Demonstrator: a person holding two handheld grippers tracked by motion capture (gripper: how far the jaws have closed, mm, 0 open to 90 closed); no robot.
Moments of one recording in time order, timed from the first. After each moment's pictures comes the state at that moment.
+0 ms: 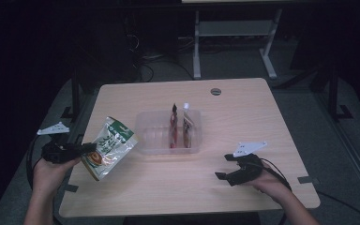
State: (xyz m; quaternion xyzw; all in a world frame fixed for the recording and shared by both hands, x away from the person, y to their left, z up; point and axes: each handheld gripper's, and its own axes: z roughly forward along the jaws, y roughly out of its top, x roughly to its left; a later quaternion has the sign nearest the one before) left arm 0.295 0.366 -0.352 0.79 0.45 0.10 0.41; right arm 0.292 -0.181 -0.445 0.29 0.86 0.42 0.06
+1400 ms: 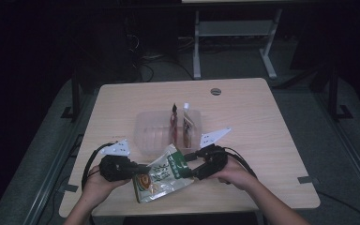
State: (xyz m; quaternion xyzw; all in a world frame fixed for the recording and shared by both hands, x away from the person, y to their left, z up) left arm 0.275 0.229 -0.385 0.87 0.24 0.00 0.43; right arm 0.317 -0.086 -0.417 0.17 0.84 0.50 -0.10
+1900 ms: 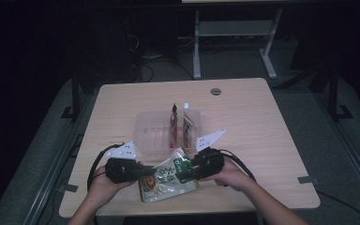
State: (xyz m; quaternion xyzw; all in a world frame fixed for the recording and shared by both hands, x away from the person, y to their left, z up) left arm 0.274 0.216 -0.386 0.88 0.21 0.01 0.43; right arm 0.312 -0.076 -0.421 0.13 0.84 0.50 -0.14
